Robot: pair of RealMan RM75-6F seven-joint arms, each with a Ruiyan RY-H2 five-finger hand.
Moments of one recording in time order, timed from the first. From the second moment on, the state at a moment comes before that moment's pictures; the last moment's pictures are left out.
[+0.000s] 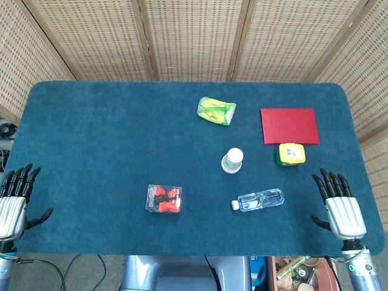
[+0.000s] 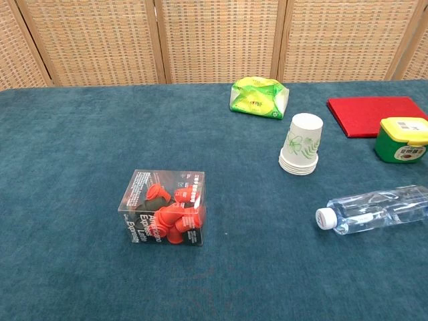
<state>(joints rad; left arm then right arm) -0.07 -1.23 -0.05 -1.61 1.54 1.56 0.11 0.13 -1.20 0.06 -1.60 -1.51 1.45 -0.19</state>
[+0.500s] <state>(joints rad) -0.07 -1.21 -0.05 -1.63 1.53 1.54 0.11 0.12 -1.19 0.05 -1.61 -1.52 1.47 -0.18</state>
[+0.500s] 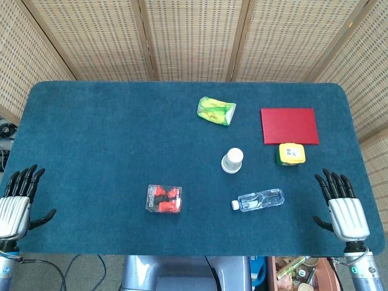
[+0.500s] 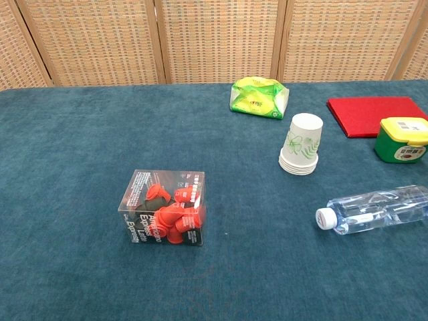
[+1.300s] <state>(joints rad) -0.07 -1.21 -0.05 -1.63 1.53 1.55 0.09 0.12 -1.20 0.05 -1.60 -1.52 1.46 -0.18</state>
